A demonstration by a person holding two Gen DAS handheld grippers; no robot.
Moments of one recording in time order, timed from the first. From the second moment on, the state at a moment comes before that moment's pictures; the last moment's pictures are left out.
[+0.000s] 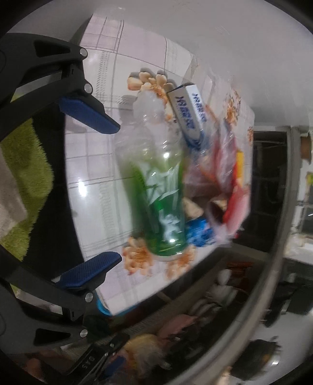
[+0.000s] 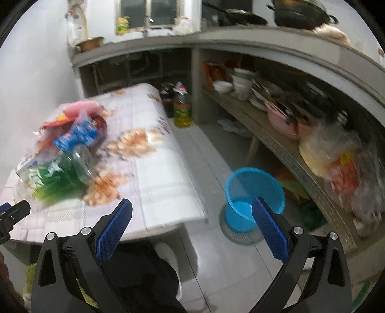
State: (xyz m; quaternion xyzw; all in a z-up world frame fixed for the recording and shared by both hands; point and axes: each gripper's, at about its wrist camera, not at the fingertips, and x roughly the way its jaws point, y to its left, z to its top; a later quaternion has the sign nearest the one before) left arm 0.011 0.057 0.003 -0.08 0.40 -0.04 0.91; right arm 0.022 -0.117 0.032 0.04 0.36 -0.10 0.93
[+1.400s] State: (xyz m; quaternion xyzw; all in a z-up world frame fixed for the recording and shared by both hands) left arm 0.082 0.162 0.001 -0.17 0.33 -0.13 0.92; right arm 0.119 -0.095 -0.013 0.32 0.45 0.16 0.81
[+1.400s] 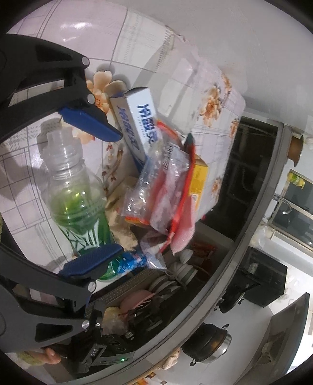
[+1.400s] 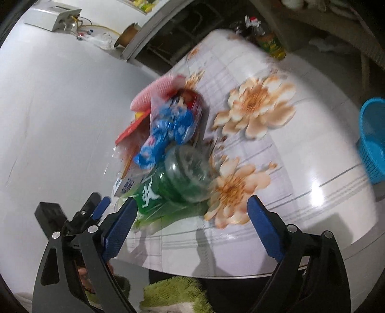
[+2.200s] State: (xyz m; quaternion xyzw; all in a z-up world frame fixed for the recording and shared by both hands) left arm 0.150 0.192 0.093 -0.15 0.31 -0.07 0.94; right arm 0.195 -0.084 0.067 0.17 0.35 0.25 0.89
